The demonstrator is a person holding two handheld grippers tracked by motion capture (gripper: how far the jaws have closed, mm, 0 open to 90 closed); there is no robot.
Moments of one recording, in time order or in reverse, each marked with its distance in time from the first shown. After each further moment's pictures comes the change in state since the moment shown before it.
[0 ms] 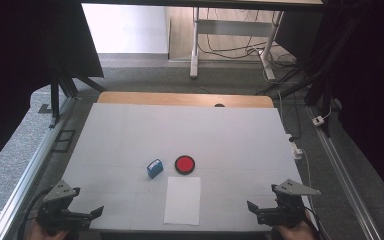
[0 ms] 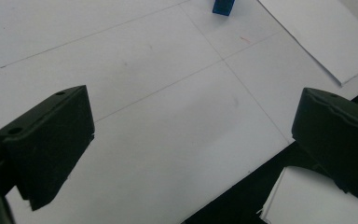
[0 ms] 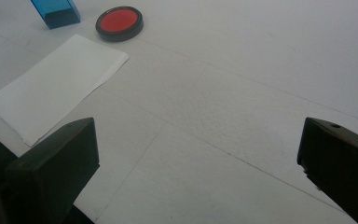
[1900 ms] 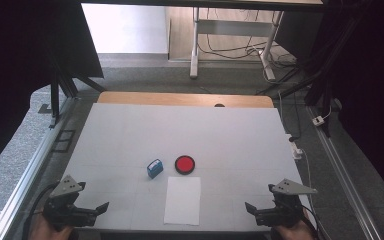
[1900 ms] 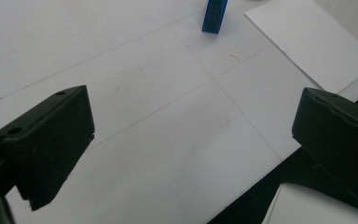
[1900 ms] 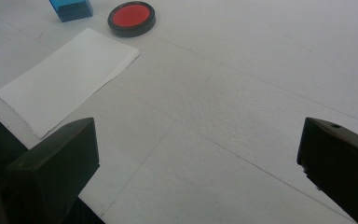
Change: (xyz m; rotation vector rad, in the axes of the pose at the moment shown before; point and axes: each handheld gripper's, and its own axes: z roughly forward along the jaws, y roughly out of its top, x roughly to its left) left arm -0.008 0.018 0.002 -0.020 -0.007 0.047; right arm 0.002 0.002 0.003 0.019 0.030 -0.041
